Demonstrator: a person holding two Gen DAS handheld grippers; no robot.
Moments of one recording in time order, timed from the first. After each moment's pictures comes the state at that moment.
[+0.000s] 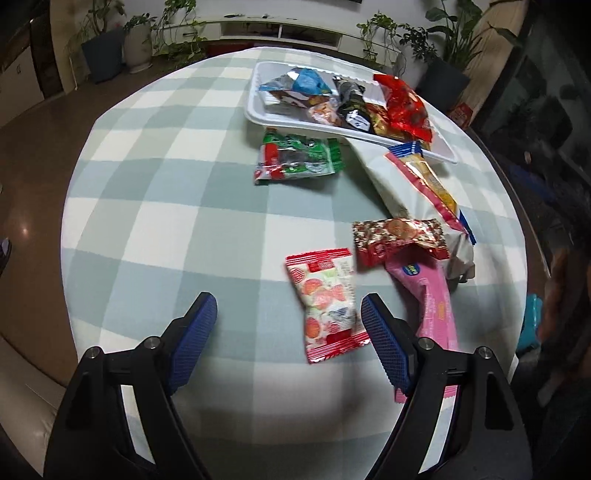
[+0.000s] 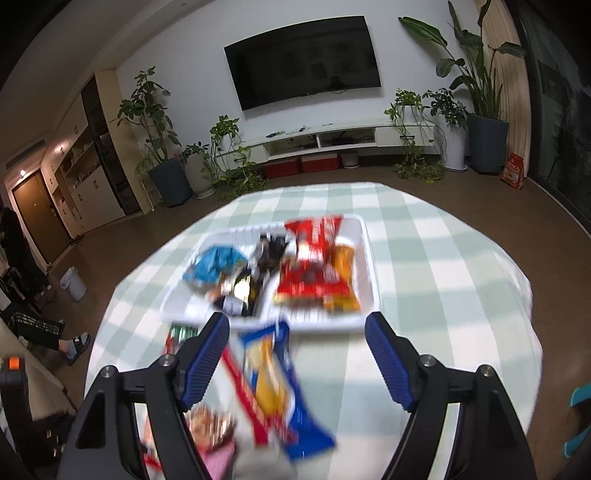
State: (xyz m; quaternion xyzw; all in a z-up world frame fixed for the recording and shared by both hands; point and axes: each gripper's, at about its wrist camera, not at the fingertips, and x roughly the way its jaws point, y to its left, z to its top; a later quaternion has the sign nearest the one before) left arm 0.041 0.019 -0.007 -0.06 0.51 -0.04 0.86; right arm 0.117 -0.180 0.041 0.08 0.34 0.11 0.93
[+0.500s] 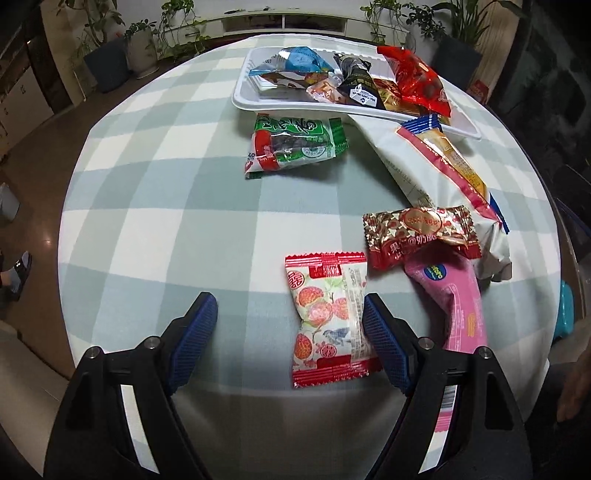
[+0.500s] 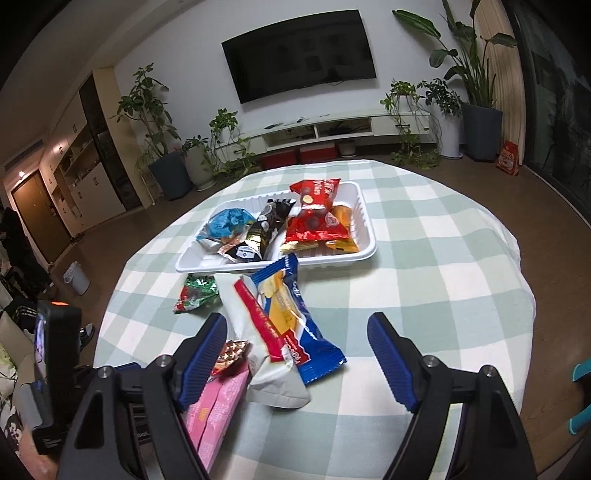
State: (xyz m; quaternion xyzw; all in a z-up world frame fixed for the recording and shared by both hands) left arm 0.068 -0.001 -0.026 0.00 0.53 -0.01 0.85; right arm 0.069 -0.180 0.027 0.10 0.35 0.12 0.92
